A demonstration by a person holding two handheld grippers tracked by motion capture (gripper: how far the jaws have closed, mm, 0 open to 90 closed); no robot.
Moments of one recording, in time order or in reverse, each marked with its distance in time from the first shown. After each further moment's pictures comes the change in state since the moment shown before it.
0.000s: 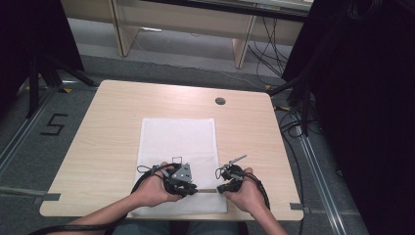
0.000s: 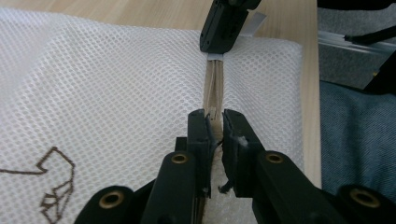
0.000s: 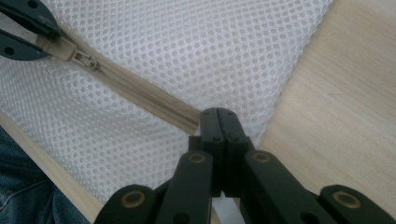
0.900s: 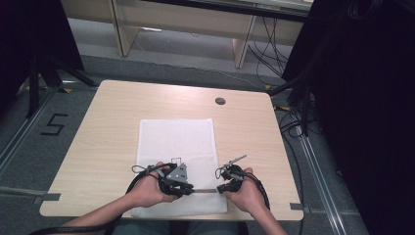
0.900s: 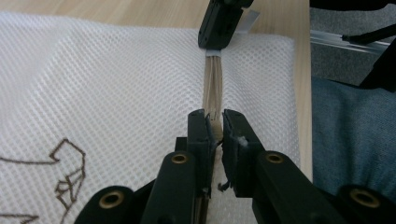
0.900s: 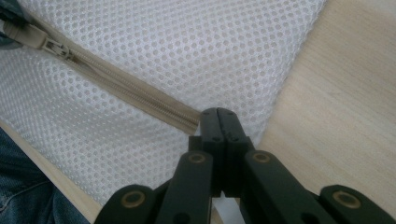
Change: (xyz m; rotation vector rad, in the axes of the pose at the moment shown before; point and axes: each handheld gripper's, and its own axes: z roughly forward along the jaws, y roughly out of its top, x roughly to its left) left arm 0.000 -0.005 -0.013 -0.004 -0.008 0.006; right arm 0.001 0.000 0.000 0.005 0.001 0.012
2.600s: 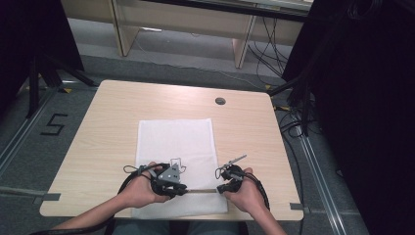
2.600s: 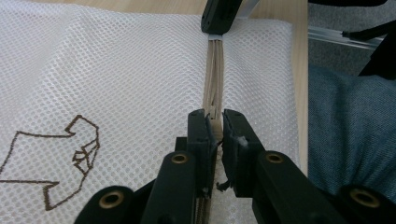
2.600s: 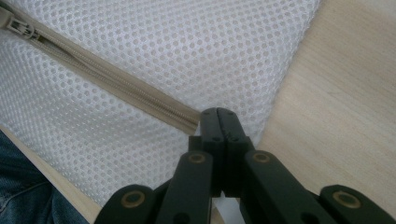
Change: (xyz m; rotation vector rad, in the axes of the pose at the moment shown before) left arm 0.002 -0.011 -0.015 0.007 0.005 -0.002; right arm -0.001 0.000 0.001 -0.008 -0.006 -0.020
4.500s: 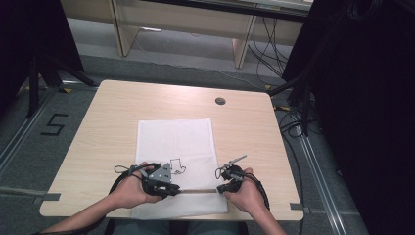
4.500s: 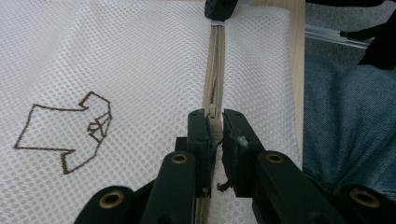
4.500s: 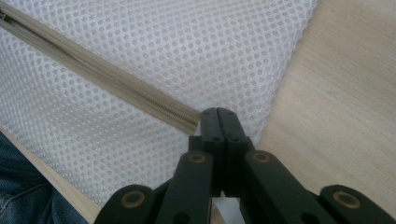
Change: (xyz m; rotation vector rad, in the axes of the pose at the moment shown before) left arm 0.003 -0.014 -0.016 -0.007 0.001 -0.017; right arm 0.000 0.000 0.000 -0.002 -0.002 0.007
